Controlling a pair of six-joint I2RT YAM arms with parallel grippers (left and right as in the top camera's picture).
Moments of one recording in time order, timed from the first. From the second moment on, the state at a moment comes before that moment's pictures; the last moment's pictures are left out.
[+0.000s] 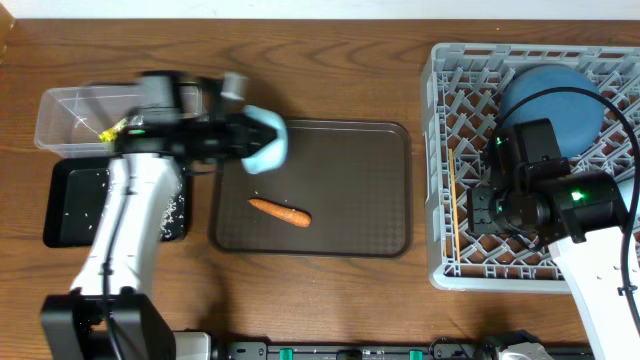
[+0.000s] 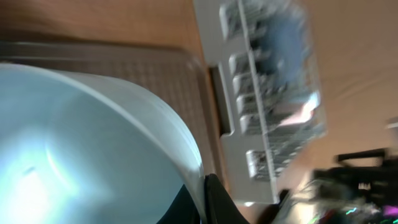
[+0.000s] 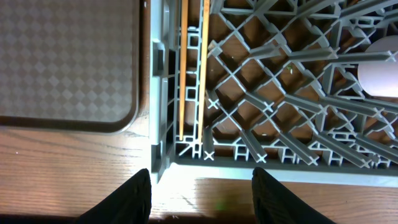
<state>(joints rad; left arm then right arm) -0.07 1.53 1.20 -0.67 0.83 -0.21 0.22 1.22 1.25 -1.34 0.04 0.20</state>
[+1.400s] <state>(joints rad) -0.36 1.45 1.20 -0.91 0.14 -0.38 0.22 1.22 1.24 -1.05 -0.08 0.19</state>
